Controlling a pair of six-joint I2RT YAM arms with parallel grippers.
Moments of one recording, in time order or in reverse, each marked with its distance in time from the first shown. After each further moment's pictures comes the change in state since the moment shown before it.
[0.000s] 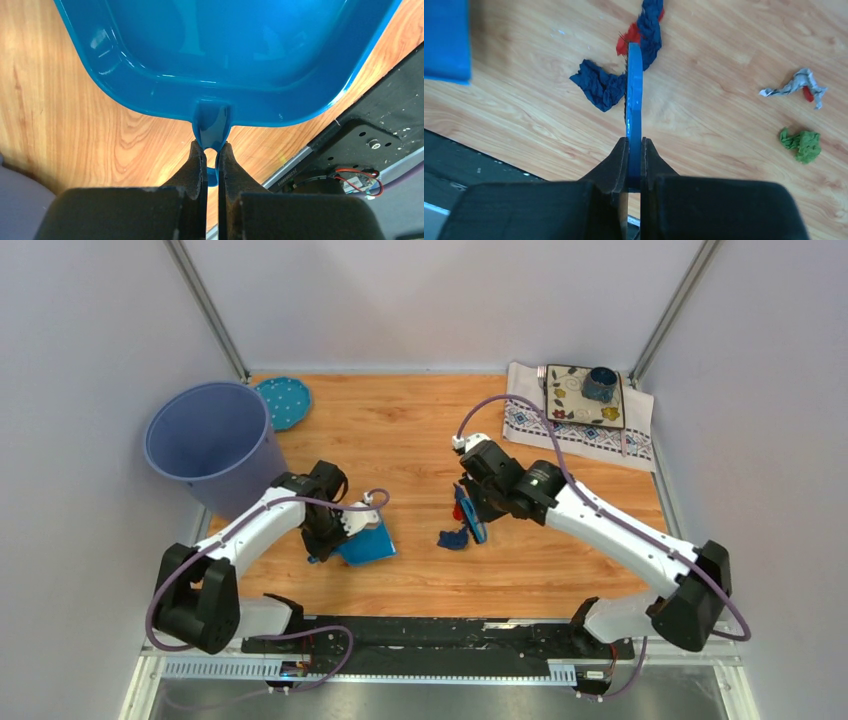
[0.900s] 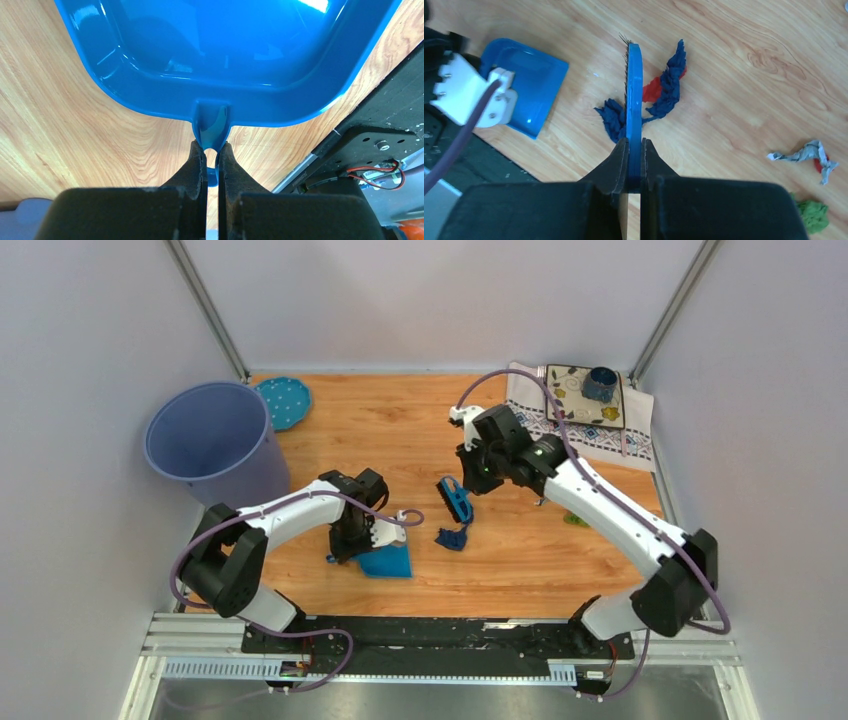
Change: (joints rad) left arm -0.280 0.215 0.074 0.023 -0.072 0.003; right arm -0.169 0.015 0.118 0.109 -0.286 -0.138
